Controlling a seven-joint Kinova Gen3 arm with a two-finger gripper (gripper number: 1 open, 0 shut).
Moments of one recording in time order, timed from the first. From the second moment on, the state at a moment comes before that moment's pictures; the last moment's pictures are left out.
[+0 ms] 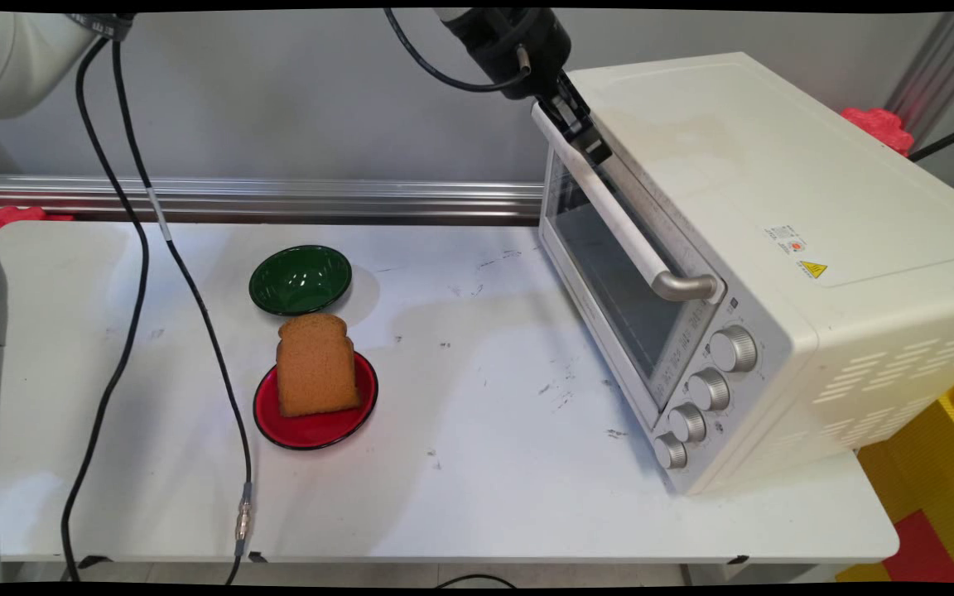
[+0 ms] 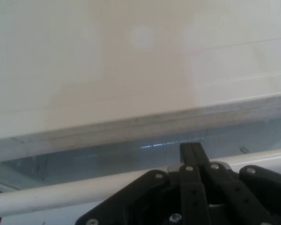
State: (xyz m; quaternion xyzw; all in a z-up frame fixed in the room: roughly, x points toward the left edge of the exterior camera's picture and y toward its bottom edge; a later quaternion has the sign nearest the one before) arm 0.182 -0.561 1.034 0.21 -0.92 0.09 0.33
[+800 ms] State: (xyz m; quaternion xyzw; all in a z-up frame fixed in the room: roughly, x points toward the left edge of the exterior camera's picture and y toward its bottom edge) arm 0.180 -0.565 1.017 0.23 -0.91 0.09 0.34
